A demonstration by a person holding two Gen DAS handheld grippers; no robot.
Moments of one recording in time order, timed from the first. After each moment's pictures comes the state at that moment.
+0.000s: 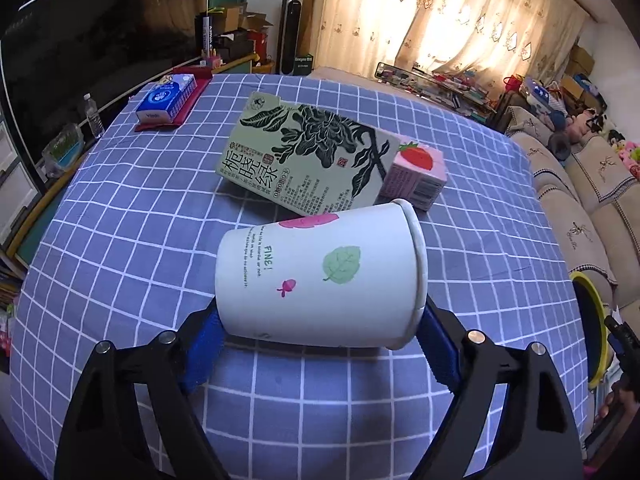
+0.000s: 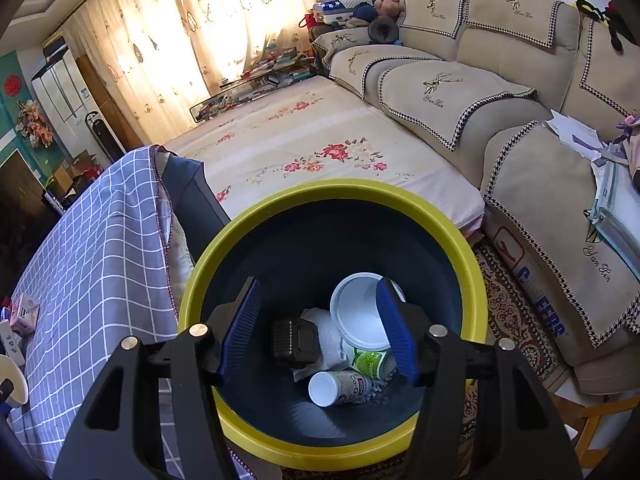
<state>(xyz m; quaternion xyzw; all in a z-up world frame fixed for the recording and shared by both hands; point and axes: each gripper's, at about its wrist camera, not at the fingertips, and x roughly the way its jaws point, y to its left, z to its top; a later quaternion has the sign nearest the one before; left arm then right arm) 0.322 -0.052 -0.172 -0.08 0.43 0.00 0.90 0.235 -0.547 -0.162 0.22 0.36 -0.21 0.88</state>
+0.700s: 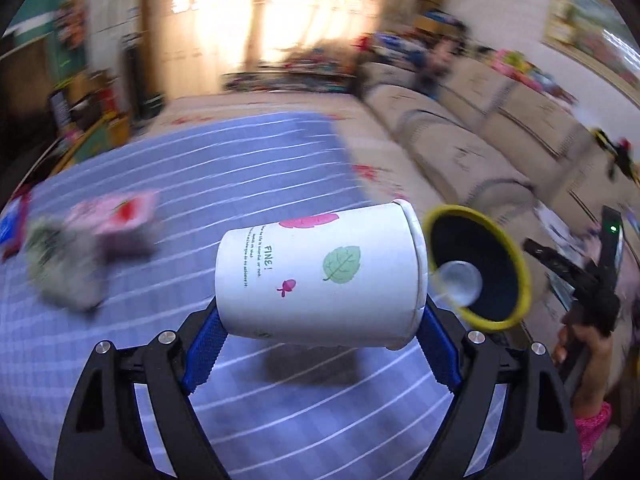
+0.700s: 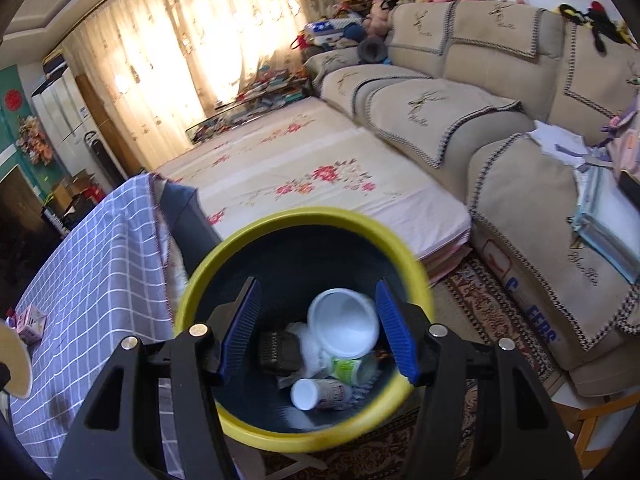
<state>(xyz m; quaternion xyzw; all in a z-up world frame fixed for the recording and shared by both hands) 0.296 -0.257 -0.118 0.04 0.40 -0.25 0.88 0.192 -0.572 -0.139 0.22 0.32 -0.24 0.89</state>
